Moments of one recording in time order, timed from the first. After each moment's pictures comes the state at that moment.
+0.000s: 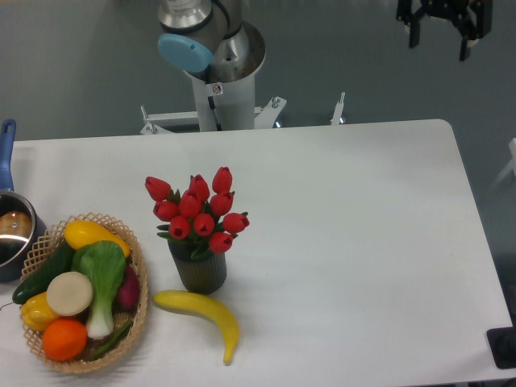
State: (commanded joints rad) arm 3.20 -1.43 -1.73 -1.27 1.31 1.94
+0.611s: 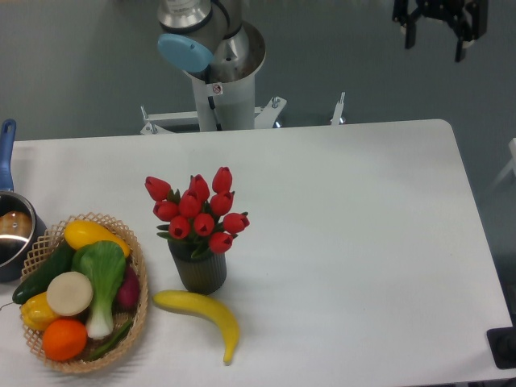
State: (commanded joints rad) arm 3.21 -1.41 -1.80 -1.25 1.27 1.93
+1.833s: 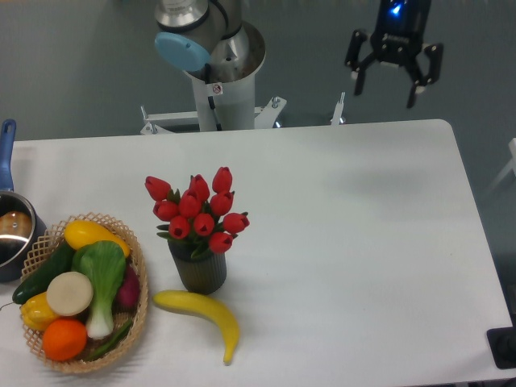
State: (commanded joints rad) arm 3.10 -1.43 -1.91 -1.23 0.88 1.62
